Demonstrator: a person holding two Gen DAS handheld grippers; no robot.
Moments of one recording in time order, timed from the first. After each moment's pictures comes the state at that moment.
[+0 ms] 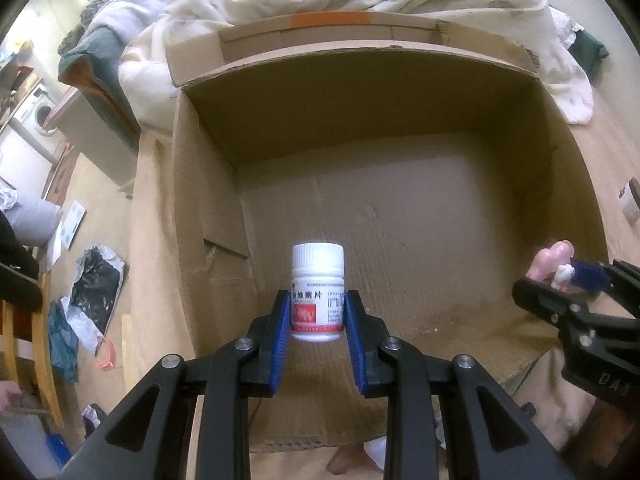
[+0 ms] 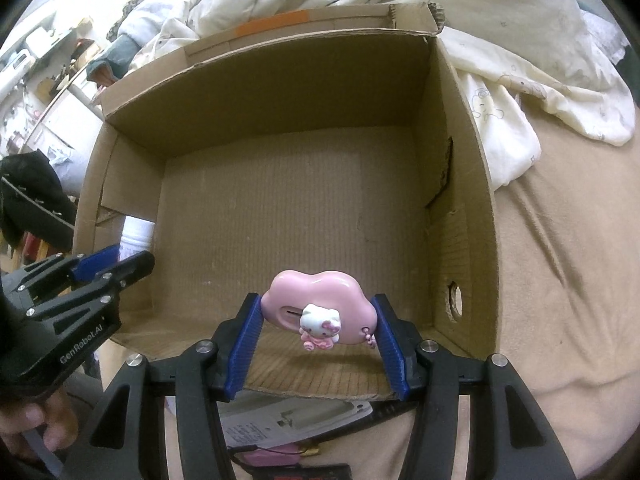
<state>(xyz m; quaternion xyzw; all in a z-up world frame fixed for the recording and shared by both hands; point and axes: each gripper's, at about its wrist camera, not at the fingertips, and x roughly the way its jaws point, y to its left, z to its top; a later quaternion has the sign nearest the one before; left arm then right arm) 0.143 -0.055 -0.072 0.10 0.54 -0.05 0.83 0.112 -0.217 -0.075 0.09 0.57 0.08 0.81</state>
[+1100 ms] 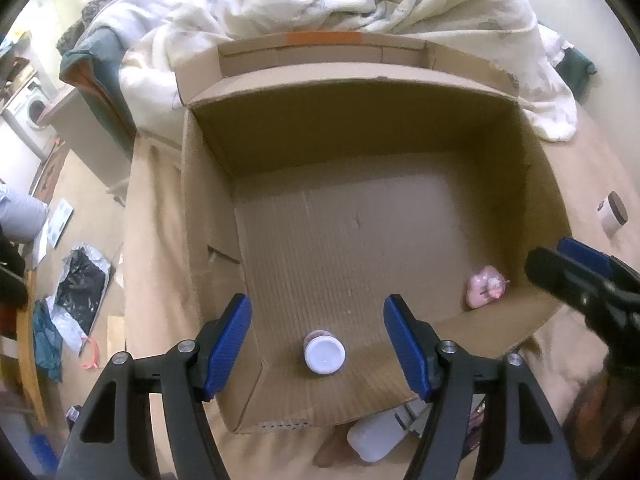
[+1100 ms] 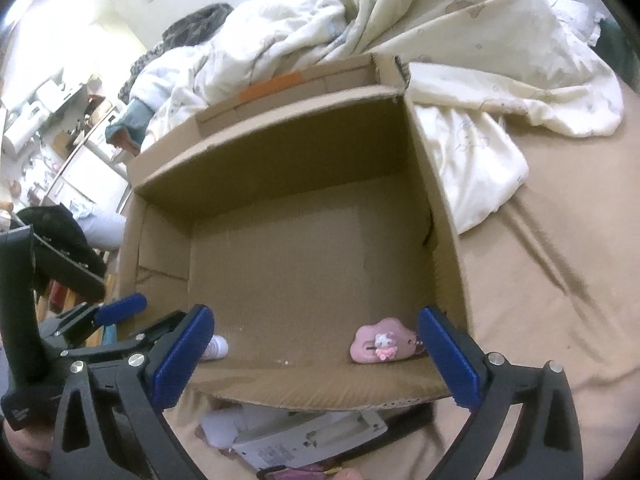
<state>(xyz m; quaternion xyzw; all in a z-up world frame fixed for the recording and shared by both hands) 0.137 -0.048 -0.051 0.07 0.53 -0.08 0.84 0.101 -0.246 -0.044 0.17 0.48 0.09 0.86</state>
